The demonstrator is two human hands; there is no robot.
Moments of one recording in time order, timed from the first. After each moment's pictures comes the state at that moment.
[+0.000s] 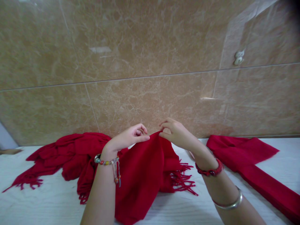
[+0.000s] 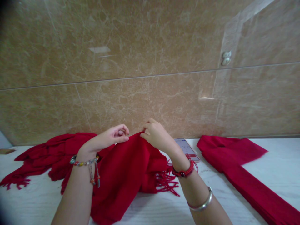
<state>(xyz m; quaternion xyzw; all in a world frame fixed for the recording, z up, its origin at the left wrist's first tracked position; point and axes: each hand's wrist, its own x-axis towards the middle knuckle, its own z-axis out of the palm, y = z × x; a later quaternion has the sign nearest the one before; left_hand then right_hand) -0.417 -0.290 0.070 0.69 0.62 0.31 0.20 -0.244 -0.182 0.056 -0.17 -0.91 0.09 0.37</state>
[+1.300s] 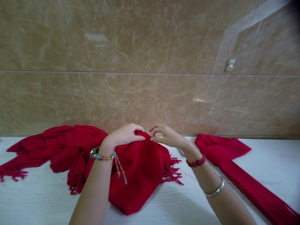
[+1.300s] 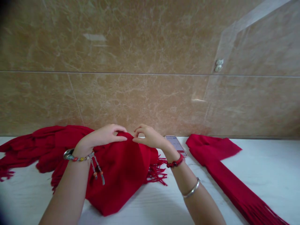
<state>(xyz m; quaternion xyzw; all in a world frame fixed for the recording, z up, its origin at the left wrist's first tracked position) -0.407 -0.283 0.071 0.75 0.63 0.20 0.07 -0.244 -0.169 0.035 -0.05 -0.94 0.19 0.27</state>
